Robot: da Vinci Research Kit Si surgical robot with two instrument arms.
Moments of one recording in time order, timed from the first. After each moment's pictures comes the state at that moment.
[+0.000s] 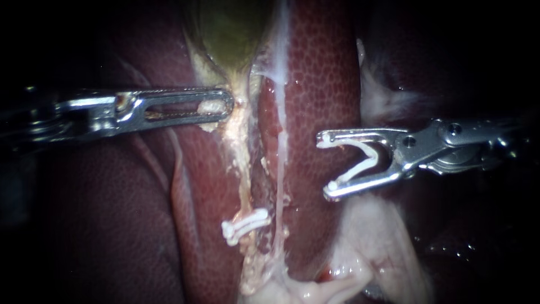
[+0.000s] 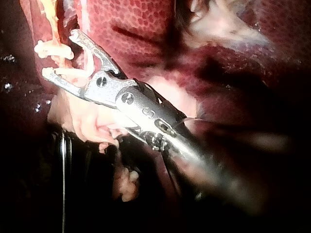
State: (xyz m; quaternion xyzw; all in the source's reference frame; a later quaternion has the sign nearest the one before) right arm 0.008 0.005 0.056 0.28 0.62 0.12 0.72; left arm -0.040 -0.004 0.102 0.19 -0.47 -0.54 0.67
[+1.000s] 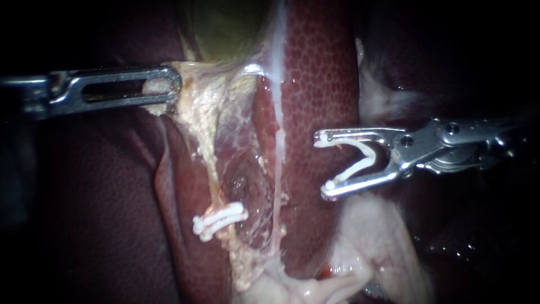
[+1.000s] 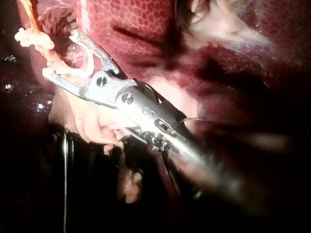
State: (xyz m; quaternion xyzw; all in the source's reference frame) right arm 0.009 0.005 0.056 0.27 0.62 0.12 0.72; left arm -0.034 -0.002 0.094 0.19 -0.48 -0.56 0.64
